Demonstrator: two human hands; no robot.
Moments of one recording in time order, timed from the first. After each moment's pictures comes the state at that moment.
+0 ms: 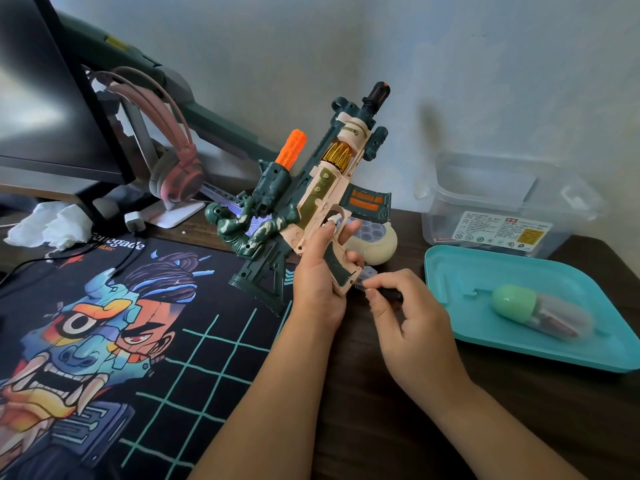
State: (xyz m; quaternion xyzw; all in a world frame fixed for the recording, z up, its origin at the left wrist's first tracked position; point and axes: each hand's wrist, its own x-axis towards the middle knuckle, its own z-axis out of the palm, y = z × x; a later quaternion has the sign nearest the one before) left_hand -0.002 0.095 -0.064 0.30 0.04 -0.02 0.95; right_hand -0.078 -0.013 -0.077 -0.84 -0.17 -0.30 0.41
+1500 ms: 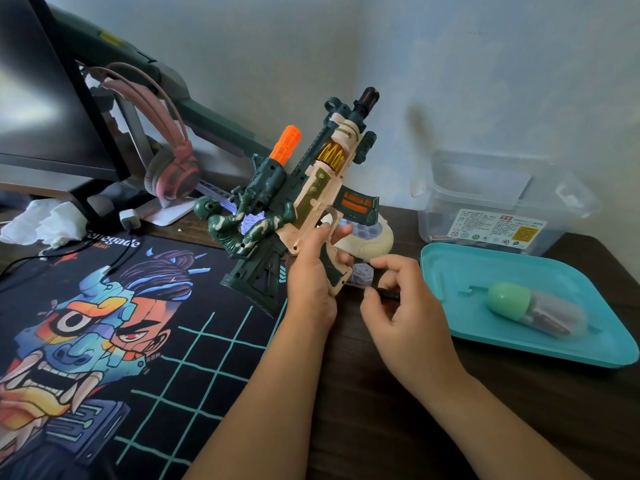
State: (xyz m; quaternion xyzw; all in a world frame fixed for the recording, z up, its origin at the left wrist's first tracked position) left_hand -0.011 0.095 -0.058 0.36 0.08 0.04 0.93; right_hand -0.075 -0.014 -0.073 -0.86 -0.13 -0.28 0.40
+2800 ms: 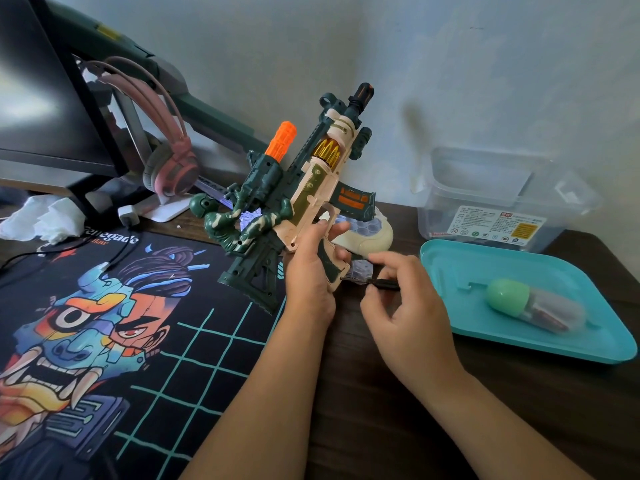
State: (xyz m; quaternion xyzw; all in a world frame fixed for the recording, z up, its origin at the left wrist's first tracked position) left_hand -0.012 0.095 -0.059 0.36 0.09 0.05 0.93; right_hand -0.077 -0.013 -0.075 -0.86 -0.13 -0.31 0.38
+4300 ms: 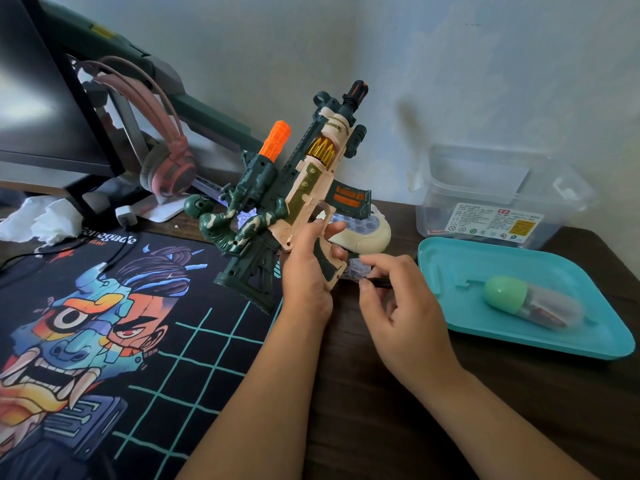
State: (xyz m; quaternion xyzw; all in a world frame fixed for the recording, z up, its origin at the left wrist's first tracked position) left_hand -0.011 0.095 -0.060 0.37 0.10 0.05 0.92; right_hand -0.076 -0.015 -0.076 -0.86 -0.16 -0.31 0.37
